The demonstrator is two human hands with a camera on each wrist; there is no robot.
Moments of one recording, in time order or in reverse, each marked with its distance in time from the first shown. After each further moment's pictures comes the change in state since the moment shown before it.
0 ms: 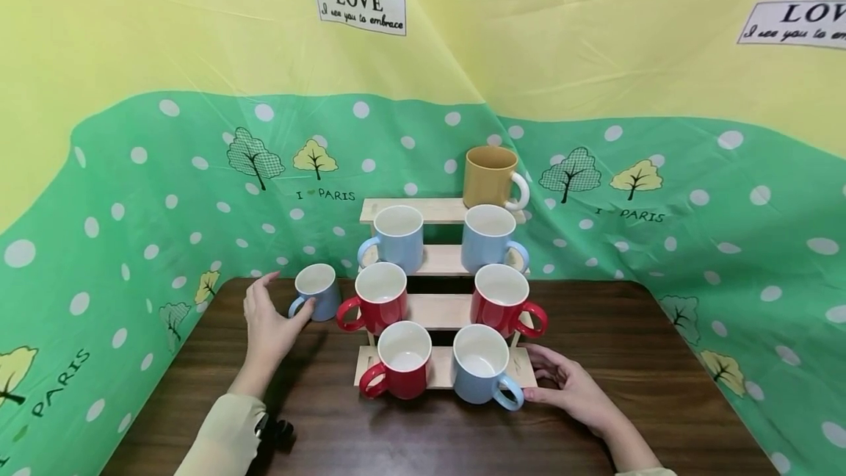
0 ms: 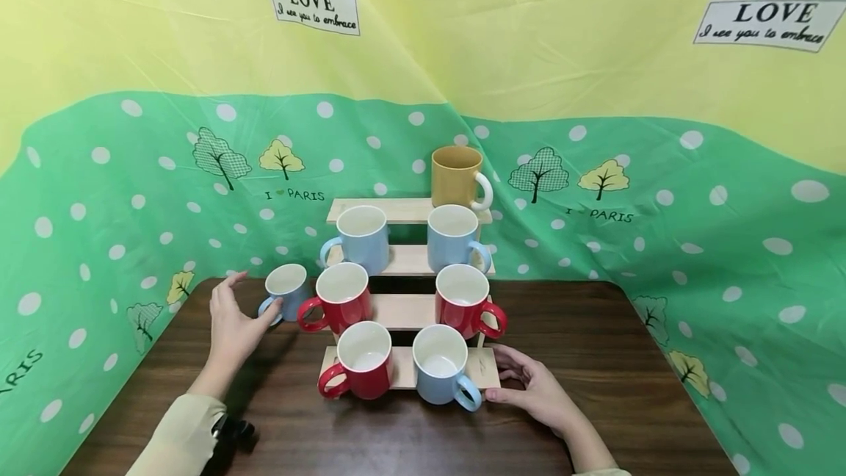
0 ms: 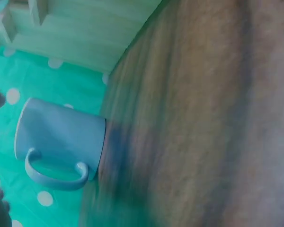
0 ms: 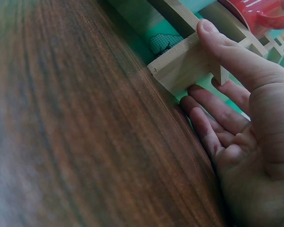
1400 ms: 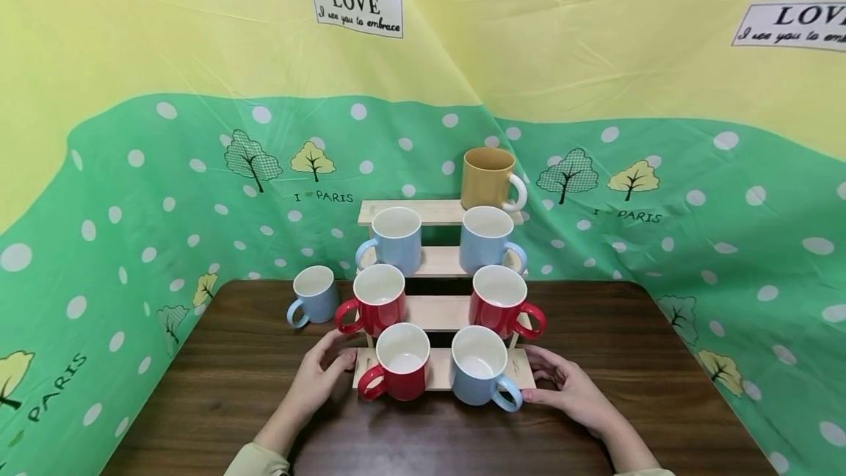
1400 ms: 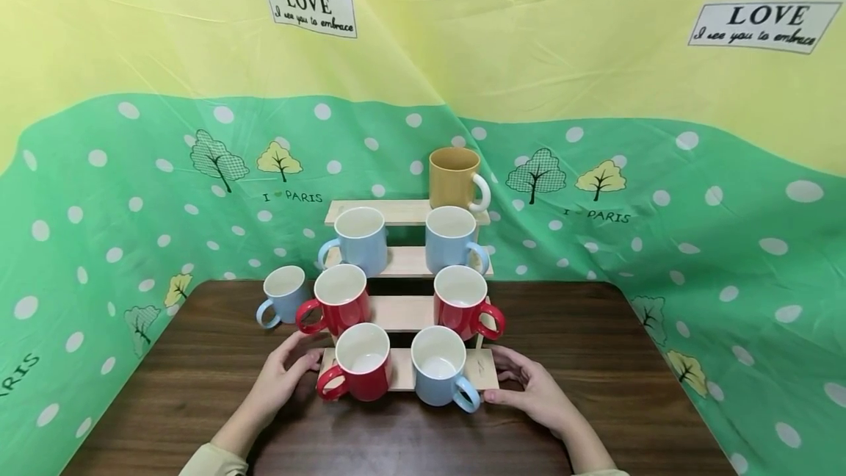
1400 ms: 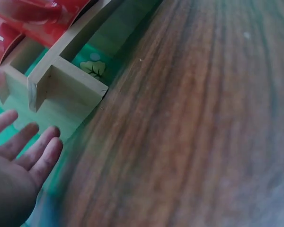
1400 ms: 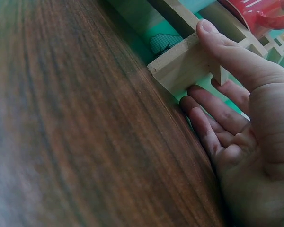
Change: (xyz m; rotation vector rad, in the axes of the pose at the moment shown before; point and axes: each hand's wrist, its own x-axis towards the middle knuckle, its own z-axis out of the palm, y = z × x) left_hand -0.086 0.033 0.032 -0.636 -0.514 -0.173; right_hand -0.002 -0.003 0.001 -0.014 0.027 0.008
